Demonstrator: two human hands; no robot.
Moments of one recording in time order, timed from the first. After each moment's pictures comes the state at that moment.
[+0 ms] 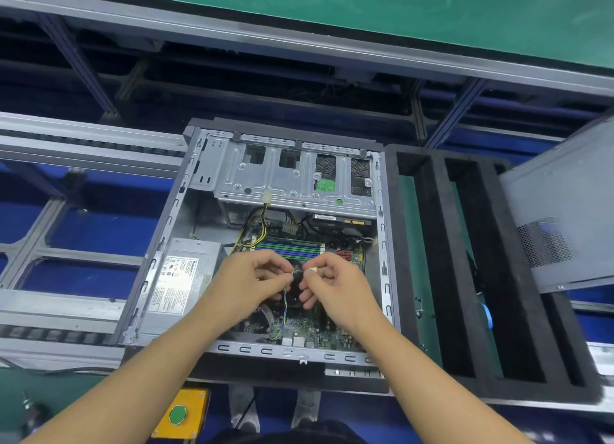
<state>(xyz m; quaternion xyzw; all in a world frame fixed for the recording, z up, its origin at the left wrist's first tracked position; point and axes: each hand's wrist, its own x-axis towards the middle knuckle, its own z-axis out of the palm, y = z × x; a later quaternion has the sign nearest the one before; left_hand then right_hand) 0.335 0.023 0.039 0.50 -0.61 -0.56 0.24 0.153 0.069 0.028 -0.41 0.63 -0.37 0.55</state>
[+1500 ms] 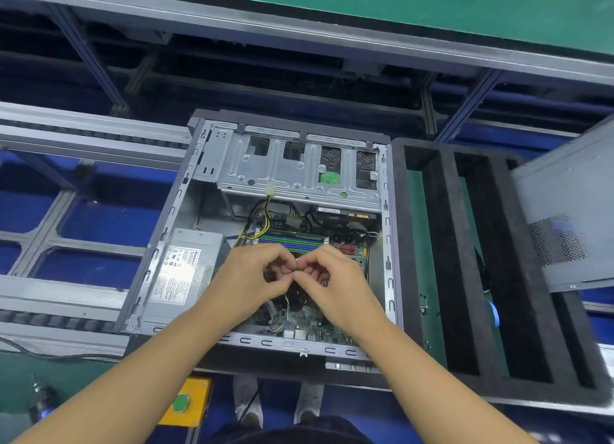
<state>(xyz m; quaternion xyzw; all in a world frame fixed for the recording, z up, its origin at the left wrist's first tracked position) 0.334 0.029 0.043 0.44 -0.77 -0.38 0.25 0.155 0.071 0.031 -0.63 0.61 -0.31 0.38</state>
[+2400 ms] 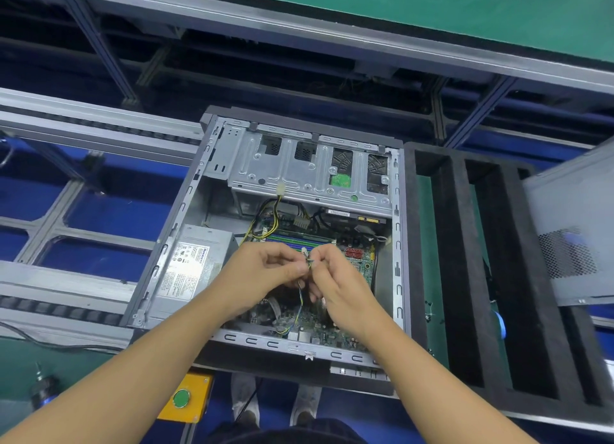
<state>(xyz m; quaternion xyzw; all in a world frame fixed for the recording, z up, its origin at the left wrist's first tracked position) 0.334 0.022 0.042 0.46 -0.53 -0.65 0.28 0.163 0.067 0.035 -0.52 0.57 -0.33 0.55</state>
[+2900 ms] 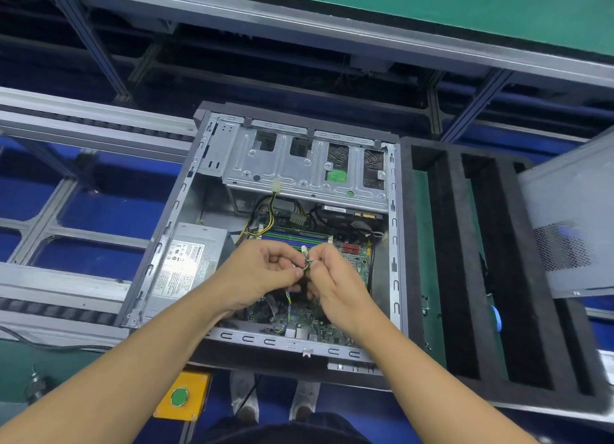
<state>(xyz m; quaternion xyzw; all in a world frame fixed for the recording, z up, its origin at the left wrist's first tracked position) 0.331 0.018 0.038 0.46 -0.50 -0.69 0.23 0.166 0.066 0.024 -0.49 0.58 -0.34 0.56</state>
